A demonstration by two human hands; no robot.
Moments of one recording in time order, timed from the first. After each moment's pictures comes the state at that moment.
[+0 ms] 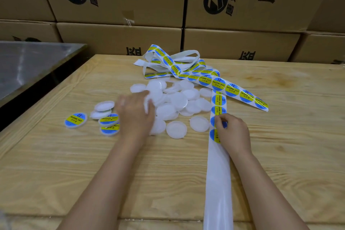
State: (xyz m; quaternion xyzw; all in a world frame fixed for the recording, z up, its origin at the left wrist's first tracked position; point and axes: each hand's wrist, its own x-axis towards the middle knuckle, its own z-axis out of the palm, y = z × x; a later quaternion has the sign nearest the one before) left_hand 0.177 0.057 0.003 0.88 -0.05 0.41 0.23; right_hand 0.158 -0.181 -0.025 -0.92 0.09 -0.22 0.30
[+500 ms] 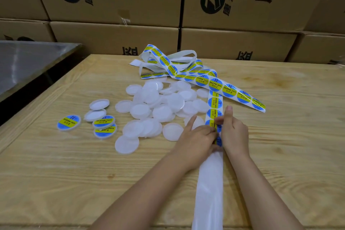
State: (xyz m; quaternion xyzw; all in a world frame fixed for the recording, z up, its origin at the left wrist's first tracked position) left_hand 0.160 -0.059 -0.034 0.92 -0.36 0.13 0.11; right_hand 0.162 -0.181 -0.024 -0.84 0.14 -0.25 0.46
